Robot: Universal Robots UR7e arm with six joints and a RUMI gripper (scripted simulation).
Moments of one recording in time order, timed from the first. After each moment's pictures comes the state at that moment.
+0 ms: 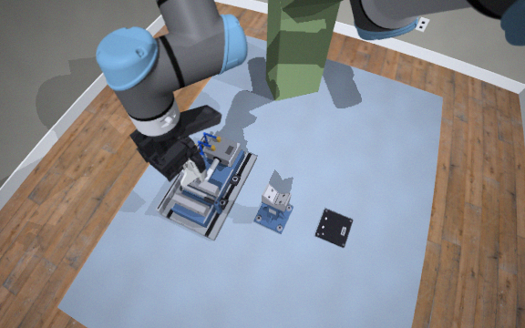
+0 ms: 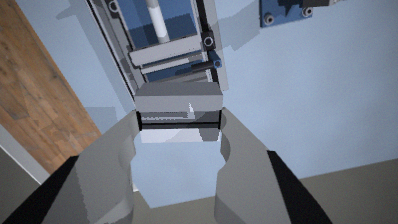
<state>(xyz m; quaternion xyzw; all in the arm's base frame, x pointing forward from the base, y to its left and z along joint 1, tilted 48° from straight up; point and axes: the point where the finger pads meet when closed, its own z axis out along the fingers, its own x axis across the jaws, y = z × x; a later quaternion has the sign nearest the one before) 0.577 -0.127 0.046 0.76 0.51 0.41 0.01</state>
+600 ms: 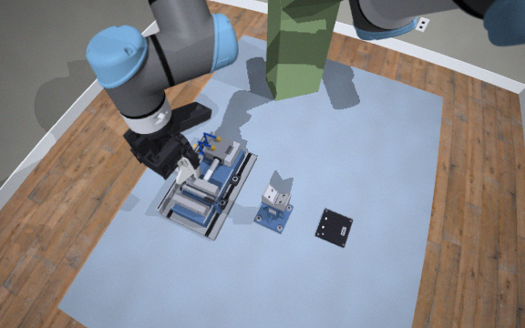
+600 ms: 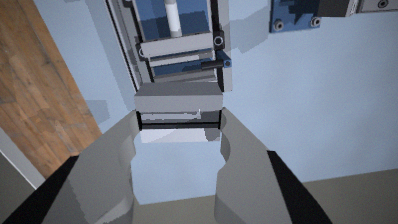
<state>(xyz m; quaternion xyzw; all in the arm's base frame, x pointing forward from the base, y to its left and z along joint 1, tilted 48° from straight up) 0.579 -0.142 0.040 0.73 0.55 0.41 0.03</state>
